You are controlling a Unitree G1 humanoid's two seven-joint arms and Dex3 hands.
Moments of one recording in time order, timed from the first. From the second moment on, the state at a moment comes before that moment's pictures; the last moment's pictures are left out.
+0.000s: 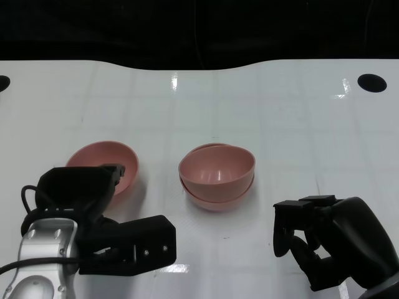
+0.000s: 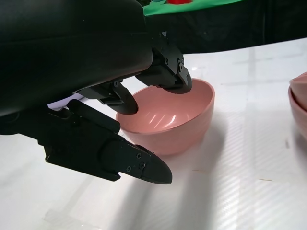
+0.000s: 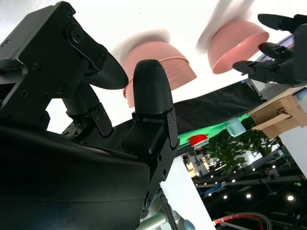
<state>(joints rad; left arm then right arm) -0.17 0.31 -0.32 -0.02 1.12 0.34 -0.28 0.06 -0.29 0.23 -0.07 -0.64 -0.43 -0.19</state>
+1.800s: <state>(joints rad) -0.27 0.39 -0.35 0.02 0.89 0.05 0.06 0.06 -0.29 0.24 -0.09 -0.68 -0.42 -0.18</state>
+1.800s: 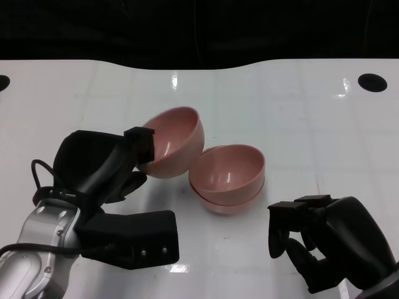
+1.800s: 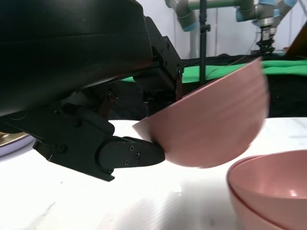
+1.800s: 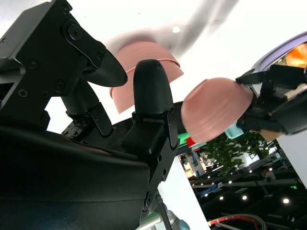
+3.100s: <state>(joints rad) -0.45 0.27 -0.45 0.16 0.83 -0.11 0.01 0.06 -0.28 0.25 -0.08 -0.68 -0.43 -0.19</state>
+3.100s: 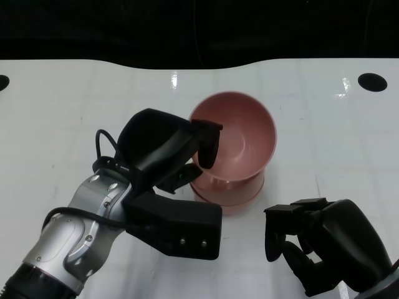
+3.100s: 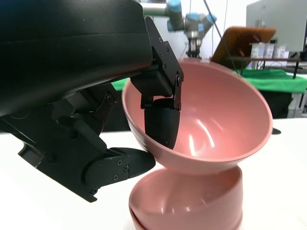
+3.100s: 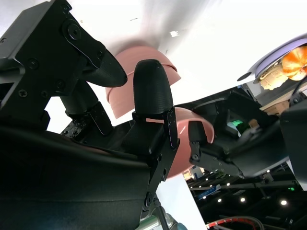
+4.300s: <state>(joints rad) -0.42 0.32 -0.45 0.22 0.68 -0.13 -0.14 0.05 -0.28 0.28 -0.08 -0.69 -0.43 -0.19</state>
